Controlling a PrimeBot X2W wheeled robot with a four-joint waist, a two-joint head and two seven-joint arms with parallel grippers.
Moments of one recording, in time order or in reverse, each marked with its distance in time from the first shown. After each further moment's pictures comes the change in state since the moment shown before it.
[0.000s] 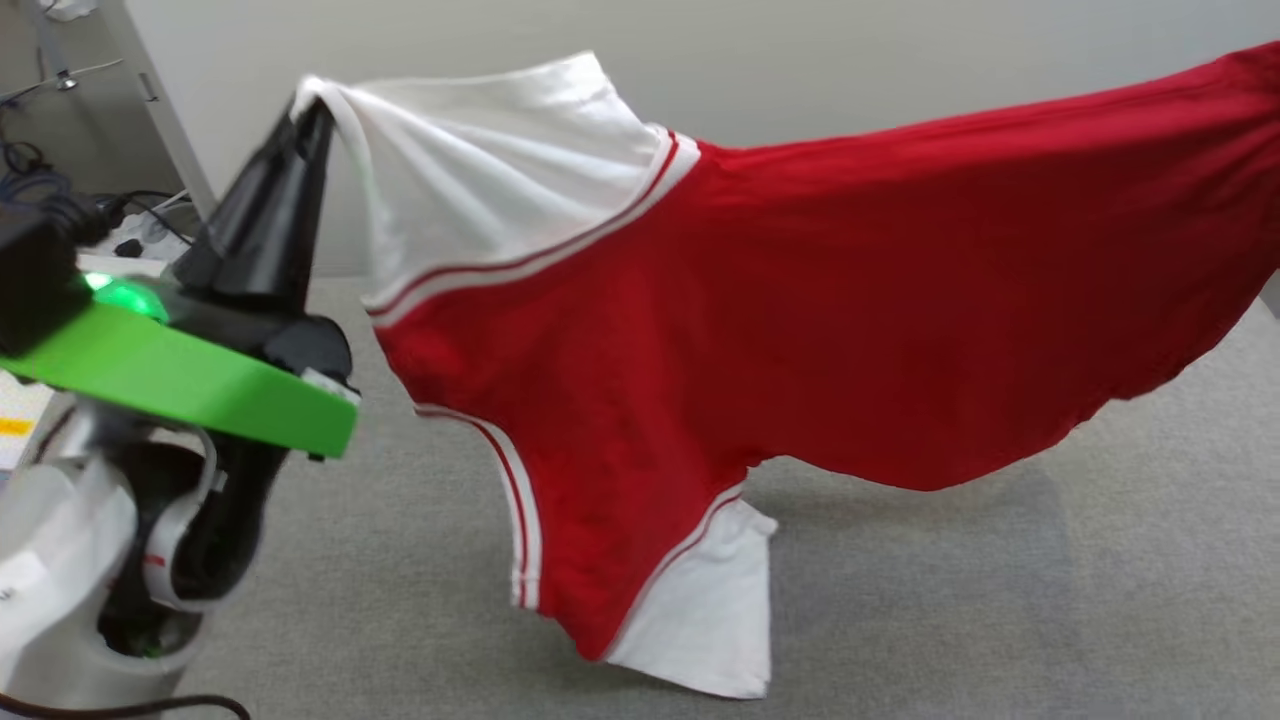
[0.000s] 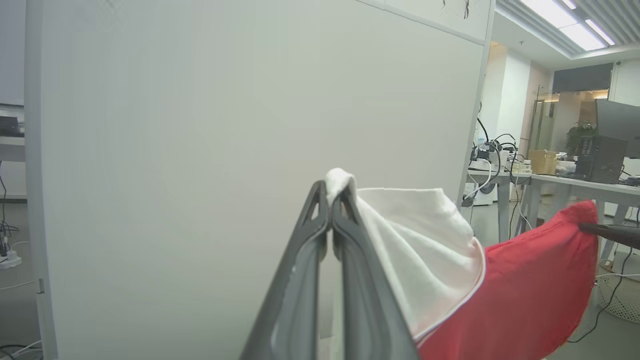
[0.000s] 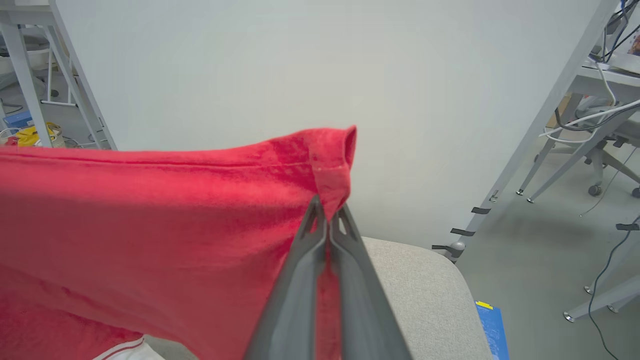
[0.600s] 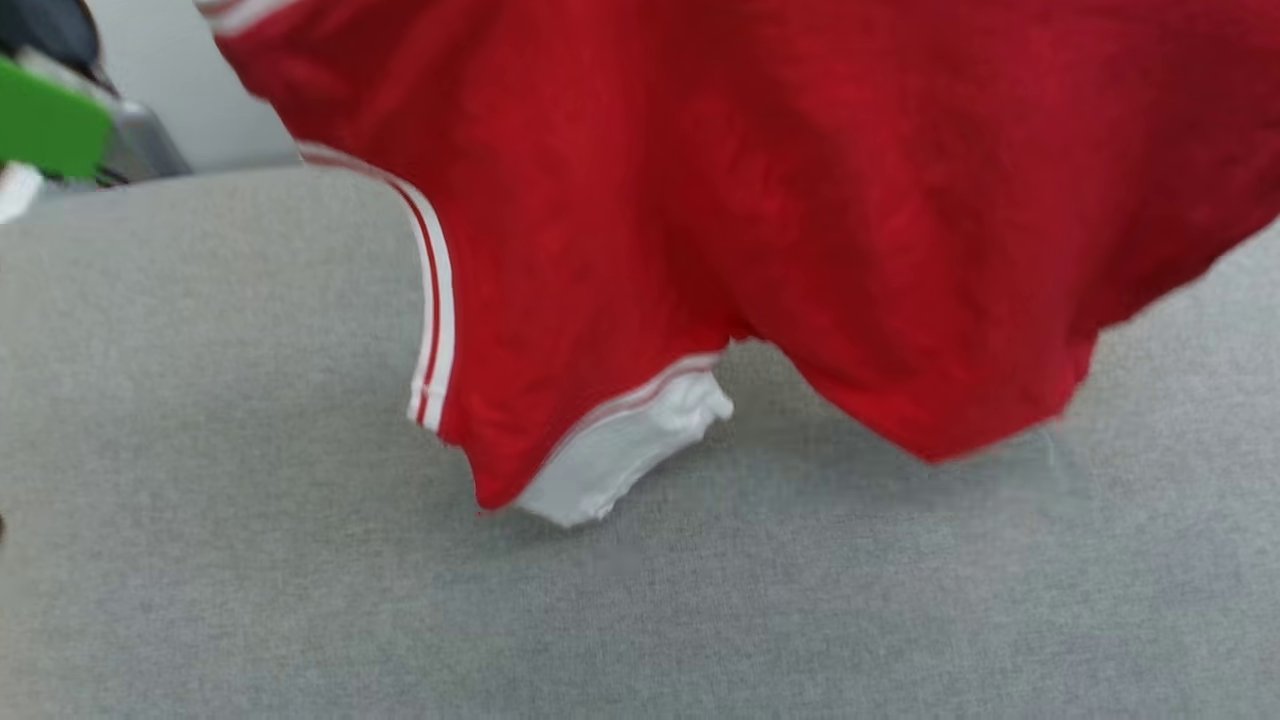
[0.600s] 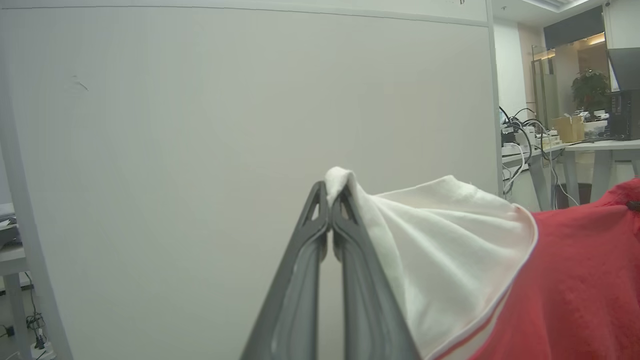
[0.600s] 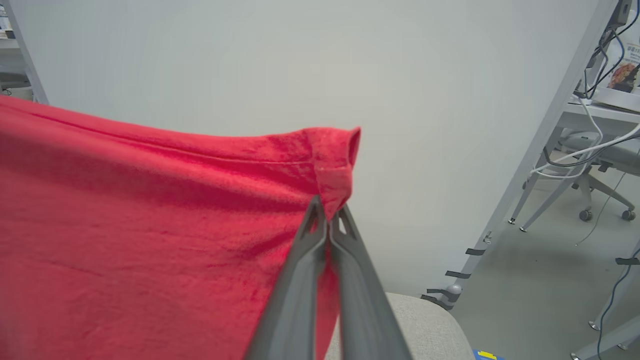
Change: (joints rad) left arm -0.450 0.137 0.059 0.111 0.018 -0.118 0.147; right arm -0.213 0.000 -0.012 0.036 -0.001 0.000 -0.125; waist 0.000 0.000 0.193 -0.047
